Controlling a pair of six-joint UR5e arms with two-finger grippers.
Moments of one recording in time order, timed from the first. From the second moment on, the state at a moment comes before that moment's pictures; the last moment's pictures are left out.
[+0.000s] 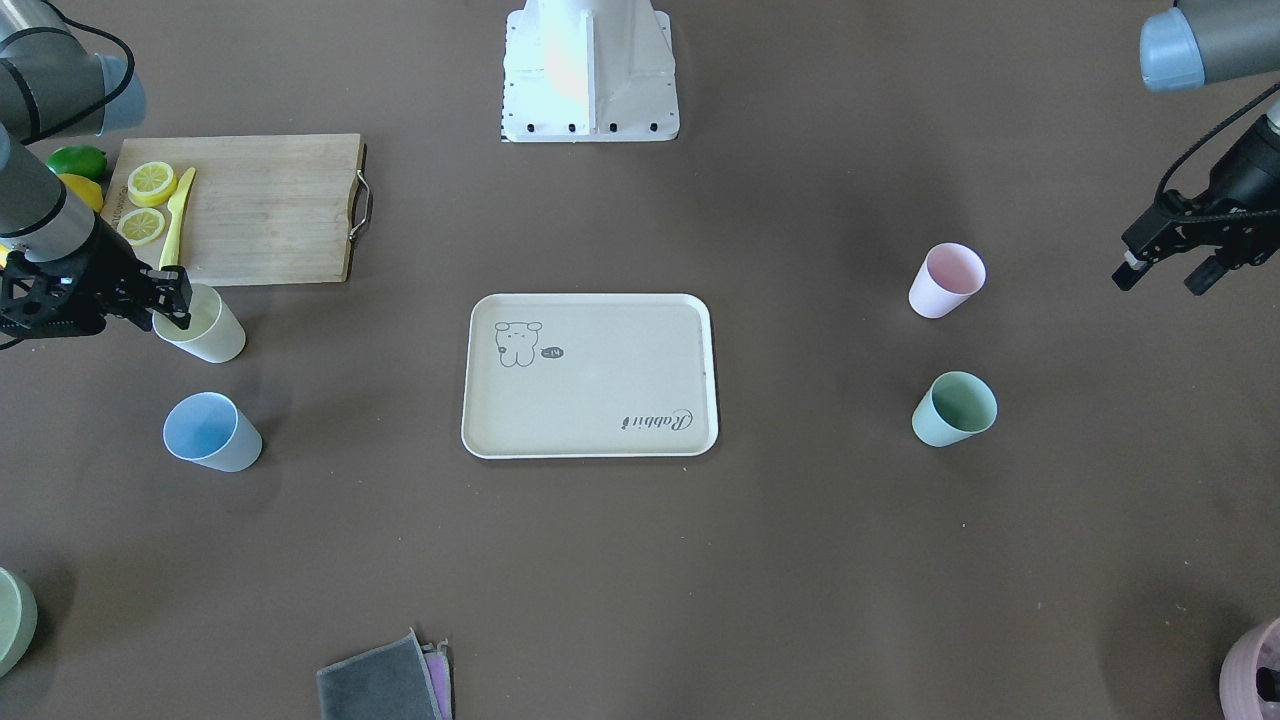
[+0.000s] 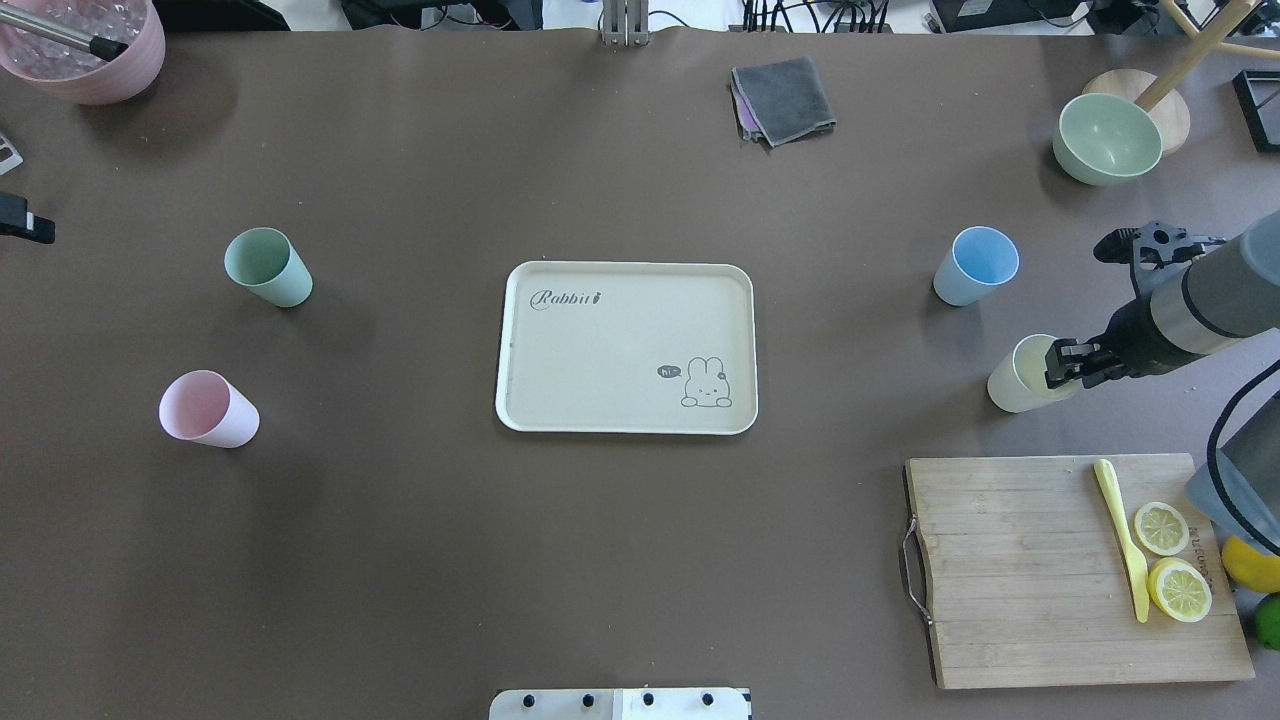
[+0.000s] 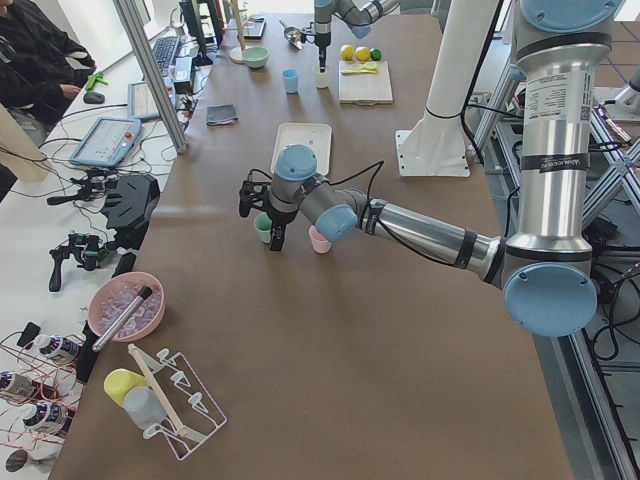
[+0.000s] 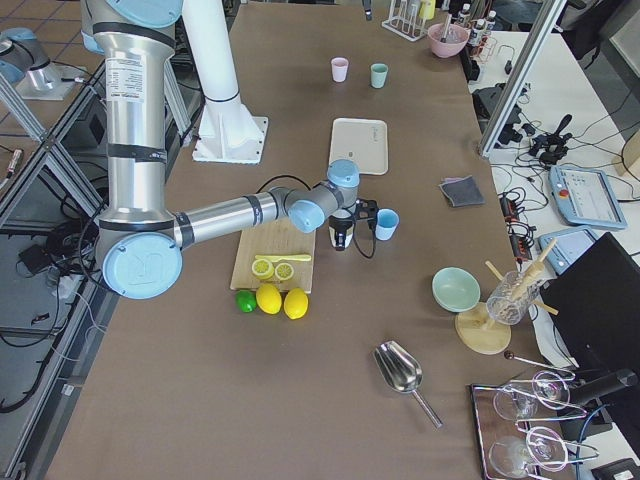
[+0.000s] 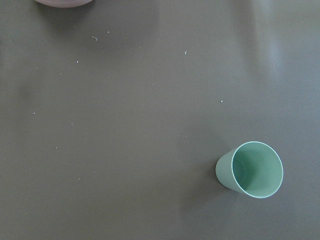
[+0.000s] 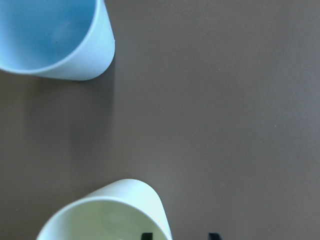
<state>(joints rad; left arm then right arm) -1.23 -1.54 -1.89 -2.05 -2.27 -0.79 0.89 -1.59 1.79 -1.17 2.14 0.85</state>
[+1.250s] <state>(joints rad) -0.96 -1.58 -1.90 -2.05 -2.07 -0.96 0.90 -1.40 1.88 -1.29 2.24 0.95</state>
